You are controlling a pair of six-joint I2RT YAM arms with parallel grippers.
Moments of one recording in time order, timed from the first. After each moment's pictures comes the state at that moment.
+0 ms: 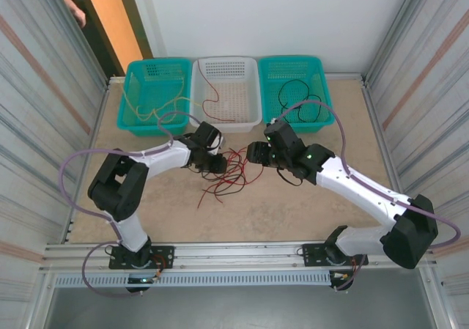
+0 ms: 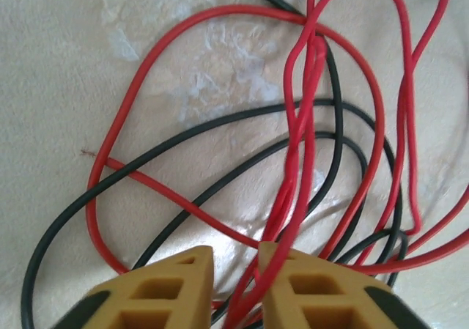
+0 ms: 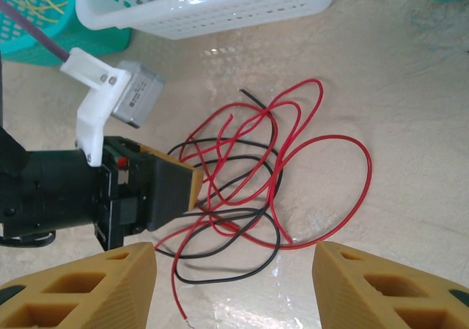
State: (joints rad) left arm -0.59 1.75 1.06 -0.44 0.21 -0.37; right arm 0.76 1.26 1.03 -0.55 0.08 0.77
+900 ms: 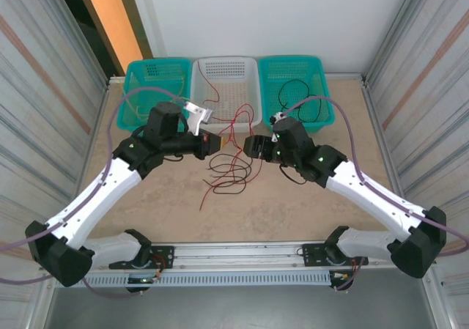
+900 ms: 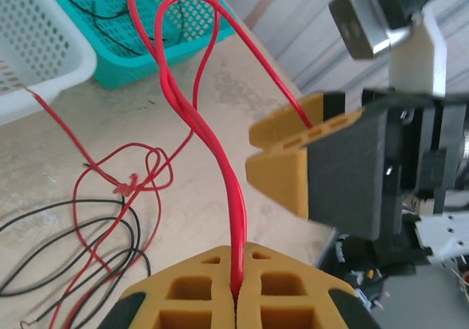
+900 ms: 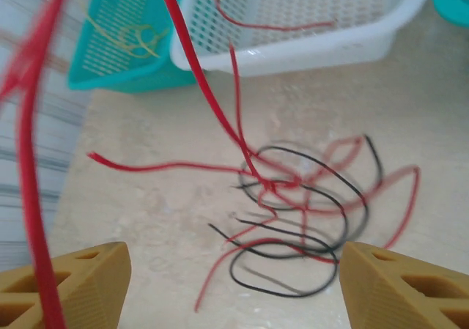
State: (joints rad) left arm -0.59 1.16 1.17 -0.56 0.52 -0.32; right arm 0.77 1.15 1.07 -0.50 0.03 0.77
